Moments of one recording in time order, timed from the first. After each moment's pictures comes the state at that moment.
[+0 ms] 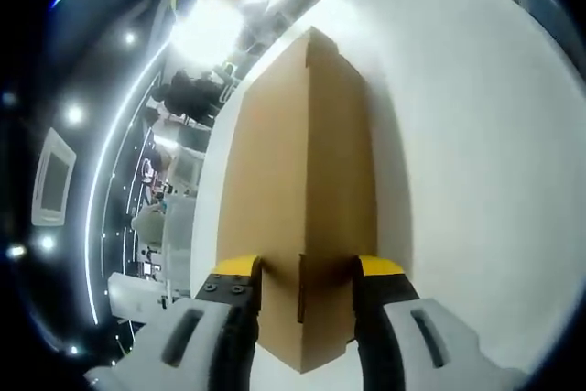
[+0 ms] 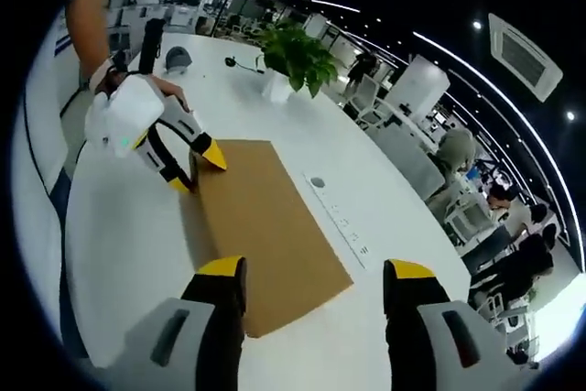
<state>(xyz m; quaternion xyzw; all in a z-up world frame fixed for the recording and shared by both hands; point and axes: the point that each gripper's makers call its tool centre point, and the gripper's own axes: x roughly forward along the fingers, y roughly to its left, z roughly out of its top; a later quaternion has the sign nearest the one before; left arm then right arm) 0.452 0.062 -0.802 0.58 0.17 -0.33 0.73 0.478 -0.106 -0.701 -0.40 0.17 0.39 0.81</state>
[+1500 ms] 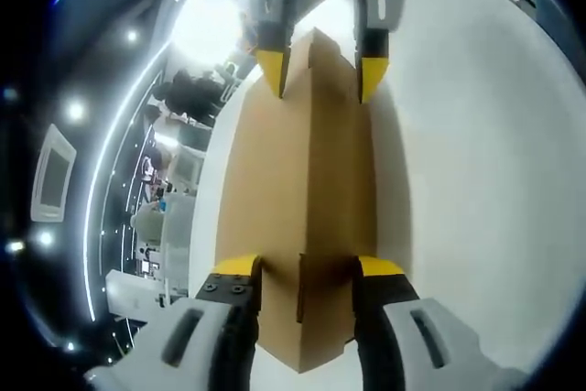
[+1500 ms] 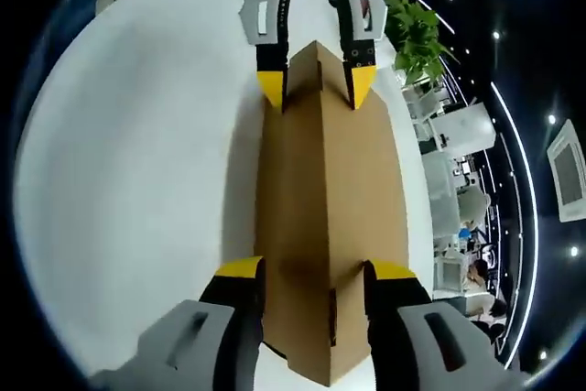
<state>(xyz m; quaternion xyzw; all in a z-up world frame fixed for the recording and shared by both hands) 0.451 0.062 -0.803 0.57 0.17 -0.33 0.74 0.457 -0.056 -0.805 -0.62 0.12 0.40 0.67</state>
